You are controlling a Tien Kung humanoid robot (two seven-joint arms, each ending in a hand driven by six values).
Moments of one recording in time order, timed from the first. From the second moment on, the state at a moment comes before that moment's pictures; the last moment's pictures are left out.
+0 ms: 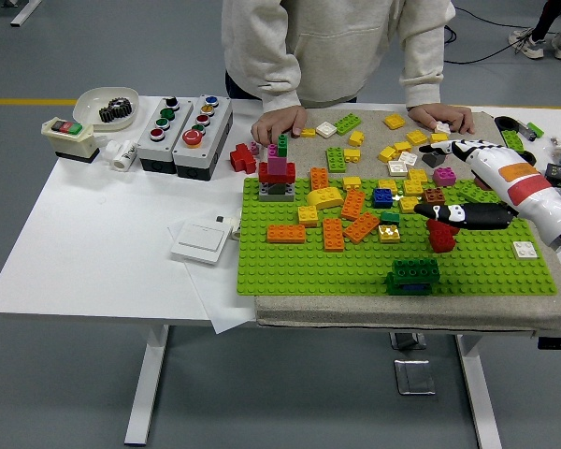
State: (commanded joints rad) left arm -0.20 0.10 -0.51 -0.31 1.04 0.09 0.42; right arm 0.43 -0.63 0.93 1.43 -1.76 -0.24 0.25
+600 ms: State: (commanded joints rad) left arm -0.19 0.10 -0.52 -0.31 1.05 0.09 0.42; right arm 0.25 -0.62 1.03 1.54 -2.00 -0.23 0.27
